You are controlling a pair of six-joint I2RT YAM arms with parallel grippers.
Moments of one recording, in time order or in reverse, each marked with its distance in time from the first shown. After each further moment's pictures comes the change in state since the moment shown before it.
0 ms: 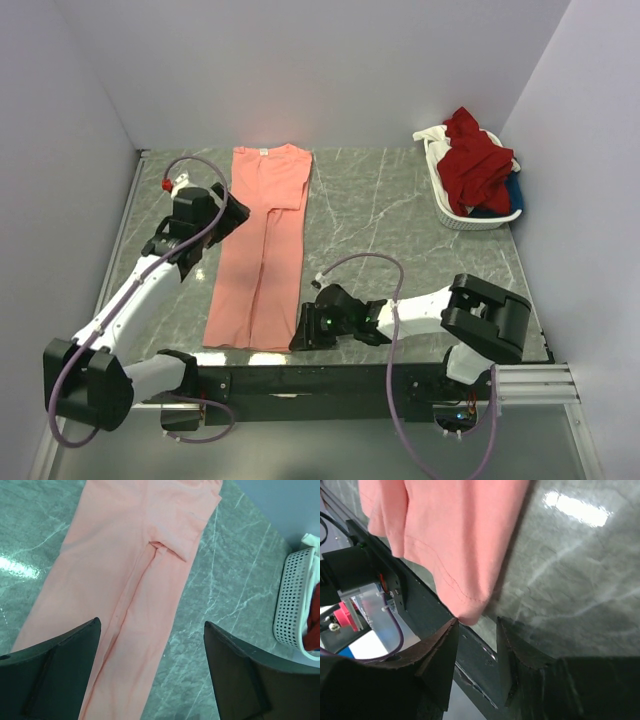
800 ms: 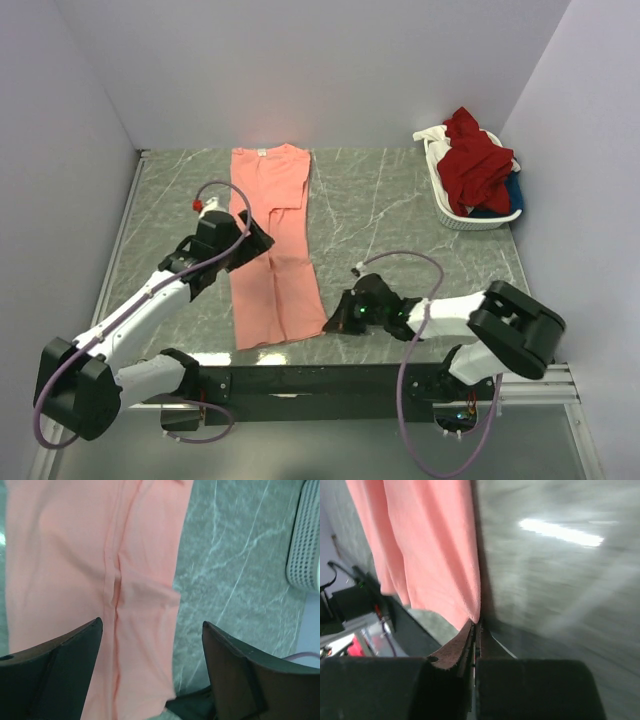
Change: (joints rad) left arm -0.149 -0.076 -0.138 -0.002 0.042 -0.031; right arm -0.201 -0.116 -0.189 0.085 -0.027 -0.034
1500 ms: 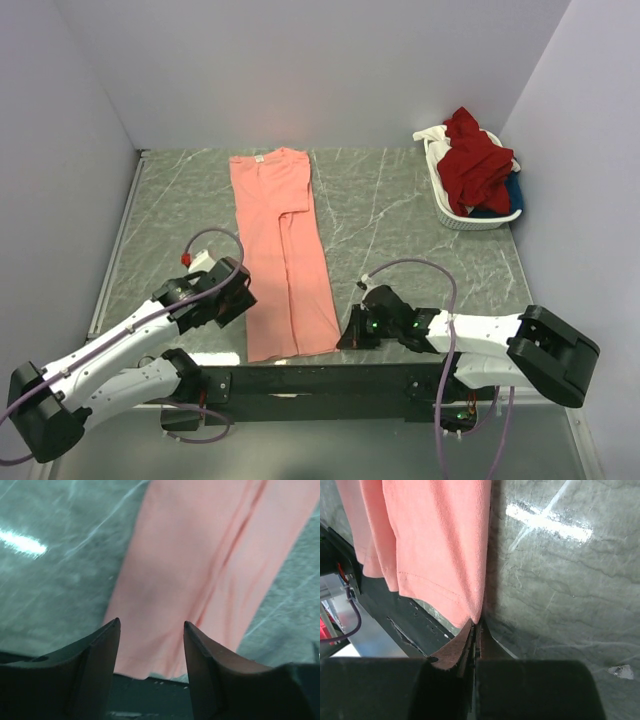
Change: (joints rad) left arm -0.315 -0.190 -0.067 -0.546 -0.234 -0.420; right arm 0.014 -0.280 -0.111 -0.243 -0.010 -0.114
